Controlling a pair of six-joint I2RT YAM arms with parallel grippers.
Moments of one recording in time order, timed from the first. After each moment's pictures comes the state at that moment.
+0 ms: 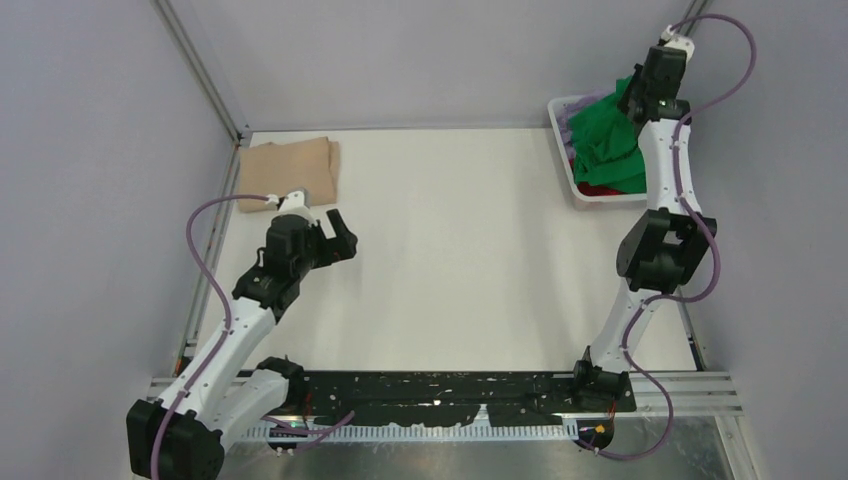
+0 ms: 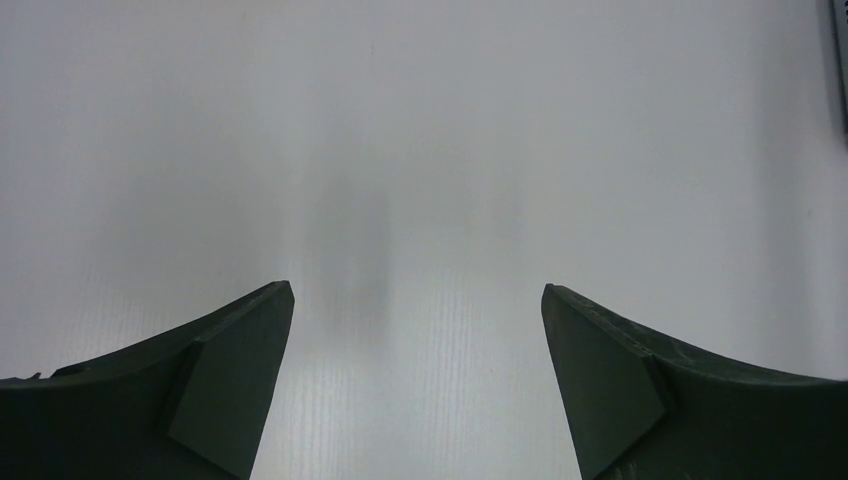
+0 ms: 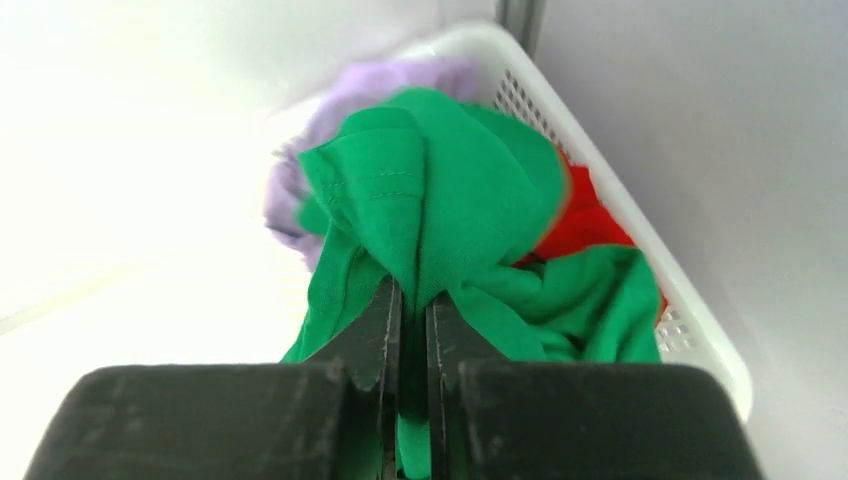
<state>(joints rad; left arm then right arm) -0.29 0.91 0.67 -0.29 -0.09 -0.46 -0.19 2.05 2.07 -0.49 0.20 0.20</state>
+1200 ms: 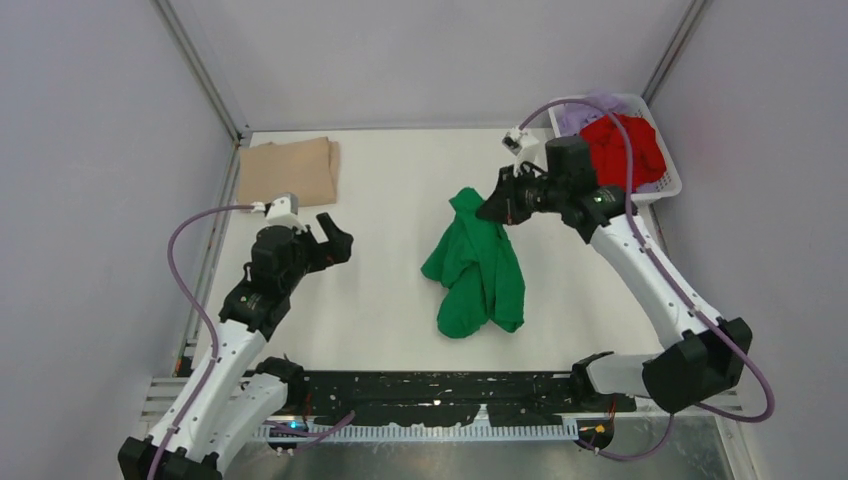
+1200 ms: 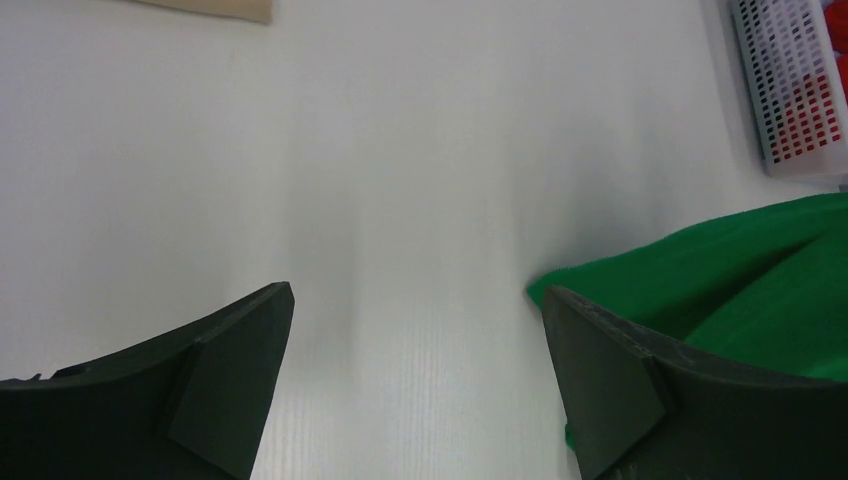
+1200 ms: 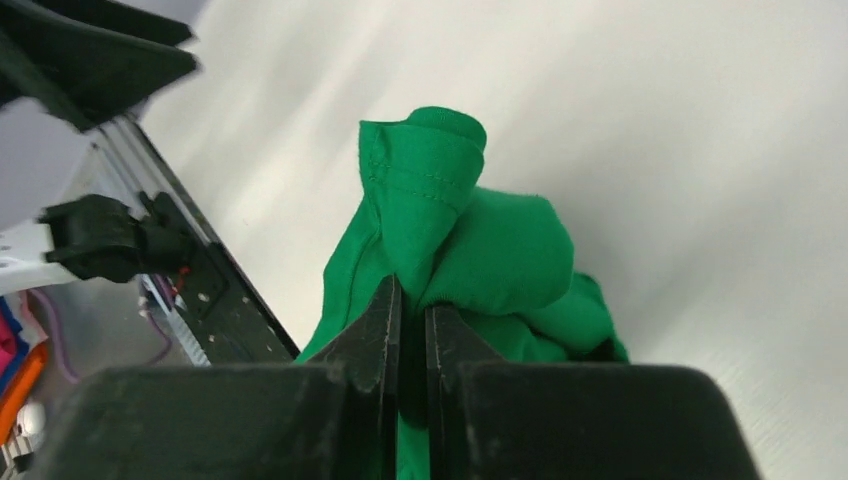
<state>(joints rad) -0.29 0.72 0.65 -0.32 -0.09 -0.49 0.34 1.27 1.34 -0.59 -0.59 0.14</state>
